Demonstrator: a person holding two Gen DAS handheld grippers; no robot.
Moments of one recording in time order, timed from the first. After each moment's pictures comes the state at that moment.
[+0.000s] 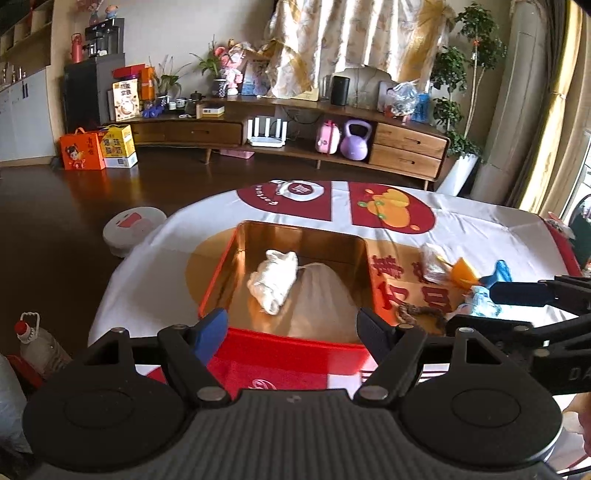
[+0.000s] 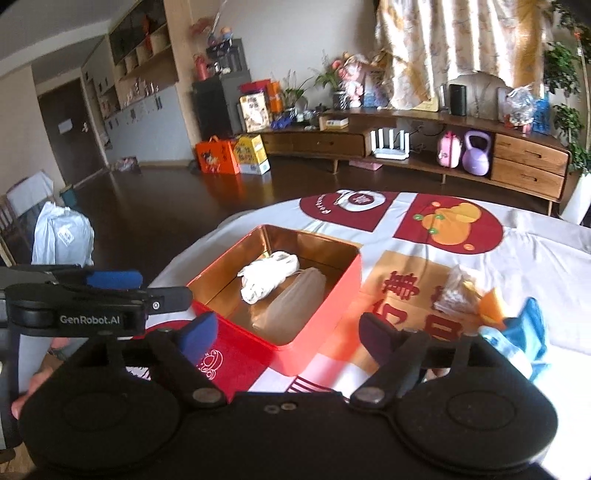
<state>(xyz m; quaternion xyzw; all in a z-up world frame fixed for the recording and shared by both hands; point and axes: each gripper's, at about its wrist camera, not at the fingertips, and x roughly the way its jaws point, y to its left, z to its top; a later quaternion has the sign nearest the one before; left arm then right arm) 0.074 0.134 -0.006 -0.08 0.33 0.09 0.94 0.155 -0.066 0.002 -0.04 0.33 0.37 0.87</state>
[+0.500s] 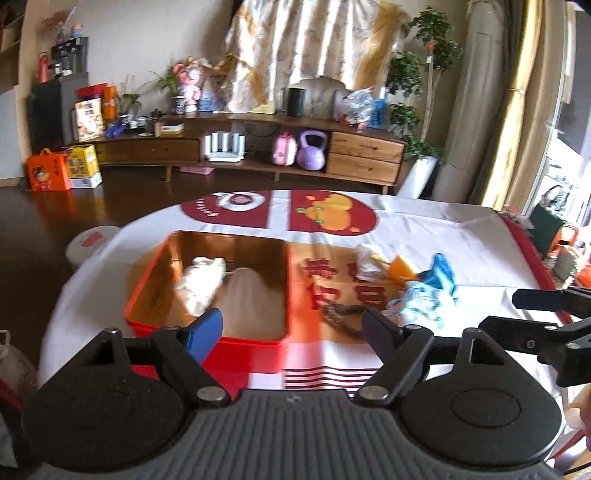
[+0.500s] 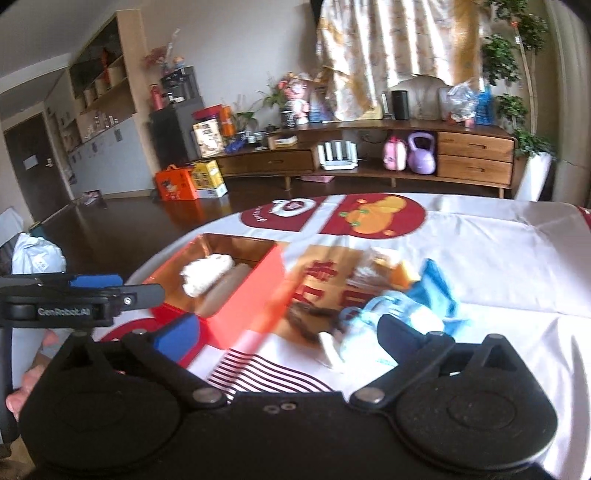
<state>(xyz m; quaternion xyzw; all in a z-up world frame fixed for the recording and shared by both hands) 0.069 0.066 -0.006 -0.07 0.31 0.03 0.95 0.141 -0.163 -0.004 0.00 0.32 0.30 0.90</state>
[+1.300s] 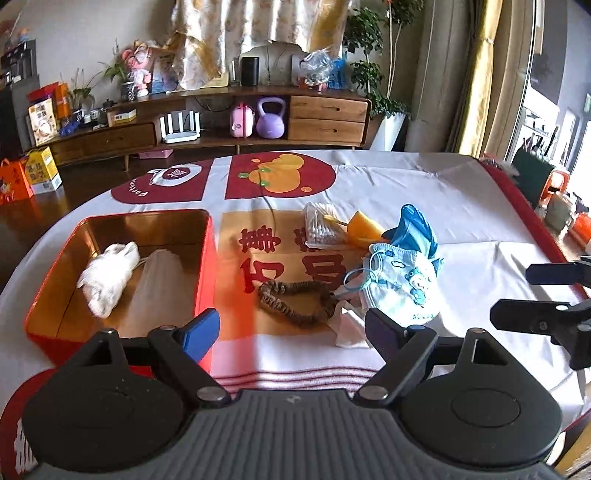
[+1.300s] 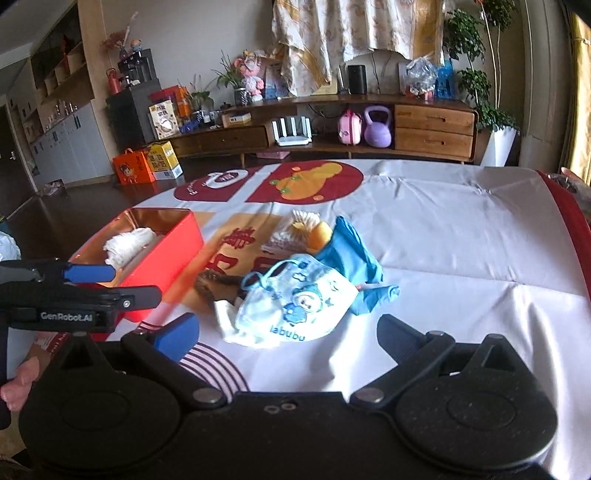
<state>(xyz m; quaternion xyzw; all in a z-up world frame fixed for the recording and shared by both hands) 0.144 0.003 -0.061 -0.02 0.35 -0.02 0.94 0.185 -0.218 -0.052 -0.01 0.35 0.25 0.90</state>
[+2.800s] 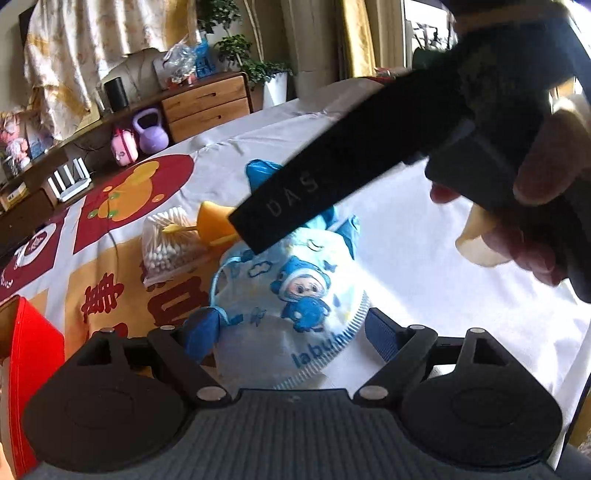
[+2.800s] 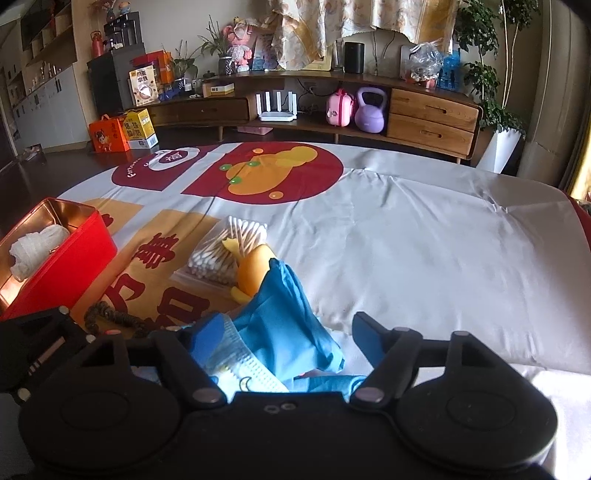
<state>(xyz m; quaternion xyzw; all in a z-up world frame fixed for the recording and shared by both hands) 0.225 -0.107 -0.130 0.13 0.36 -0.17 0.91 0.319 -0.195 -0.096 -0.07 0.38 0.23 0.89</state>
